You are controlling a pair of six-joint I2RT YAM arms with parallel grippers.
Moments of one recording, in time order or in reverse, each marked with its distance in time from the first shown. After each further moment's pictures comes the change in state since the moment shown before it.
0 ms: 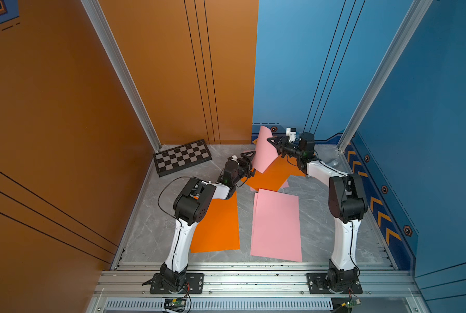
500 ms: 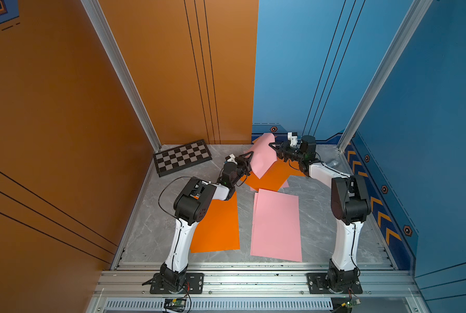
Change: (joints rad) left arm 0.009 0.006 -0.037 0.102 -0.053 -0.042; right arm -0.014 -0.052 -0.064 -0.087 0.005 -0.090
